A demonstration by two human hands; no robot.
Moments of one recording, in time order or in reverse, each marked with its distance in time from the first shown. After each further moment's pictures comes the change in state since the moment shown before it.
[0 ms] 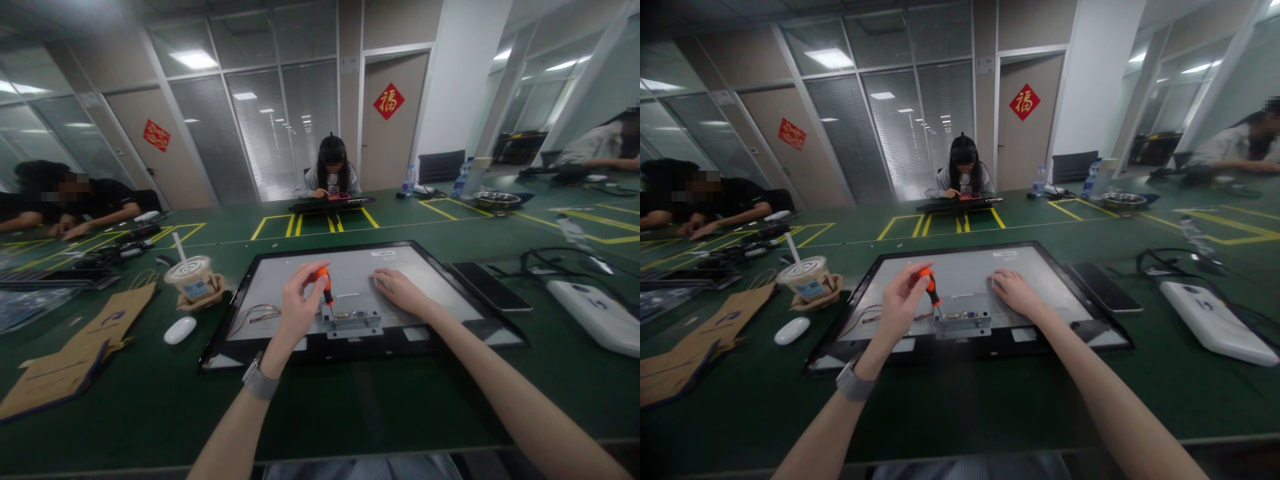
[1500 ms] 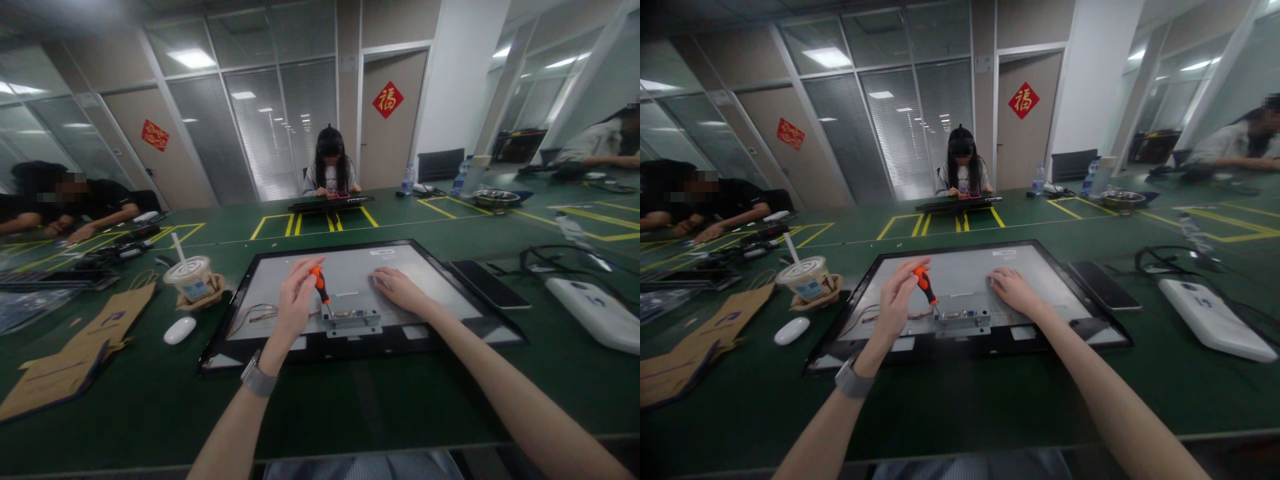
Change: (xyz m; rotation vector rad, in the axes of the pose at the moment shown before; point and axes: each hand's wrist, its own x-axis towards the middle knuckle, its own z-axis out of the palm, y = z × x) left_hand 0.002 0.001 -0.005 -0.045 0.039 -0.004; right_hand 0.001 0.003 0.004 0.015 0.003 0.020
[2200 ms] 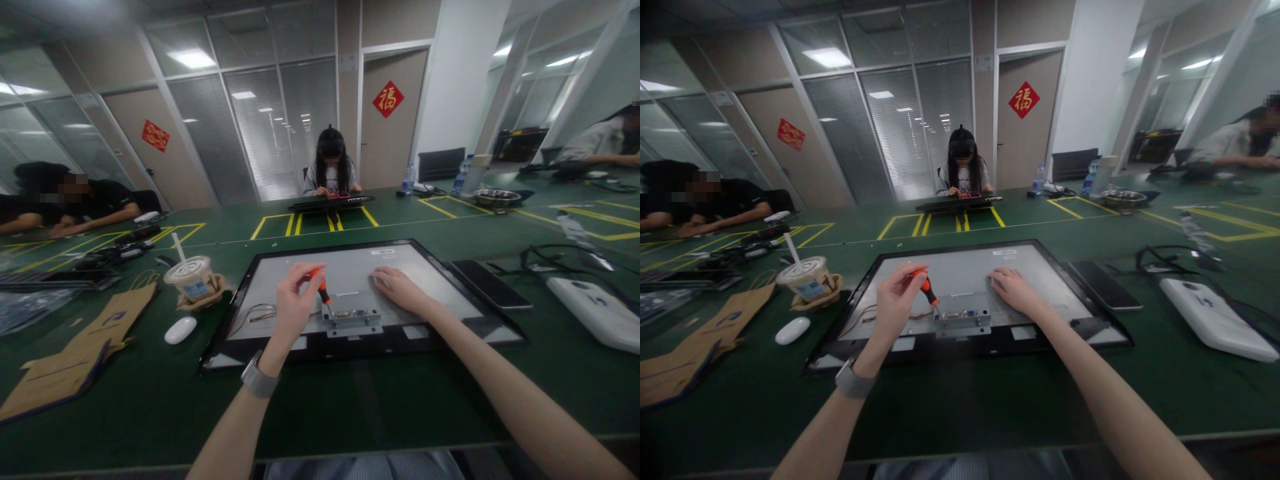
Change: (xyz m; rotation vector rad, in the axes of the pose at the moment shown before) left_hand 0.000 0.000 0.004 0.028 0.073 -0.026; right_hand -0.001 -0.002 -0.002 -0.021 -0.002 -0.014
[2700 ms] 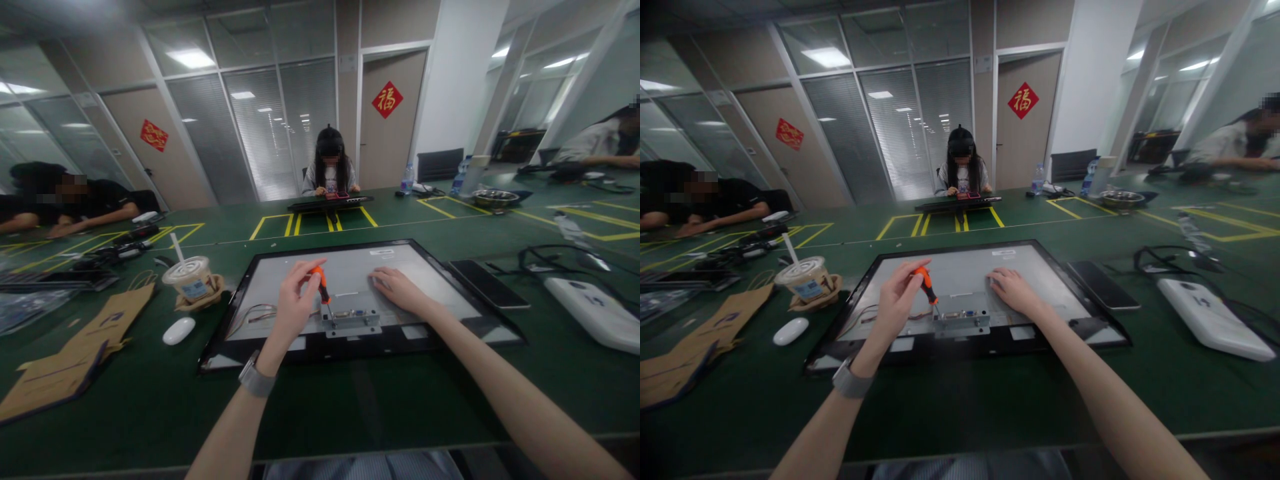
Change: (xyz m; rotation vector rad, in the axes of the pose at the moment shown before) left_hand 0.000 -0.004 -0.003 -0.002 -0.101 0.038; right_hand 0.000 0.001 0.000 0.000 0.011 -0.004
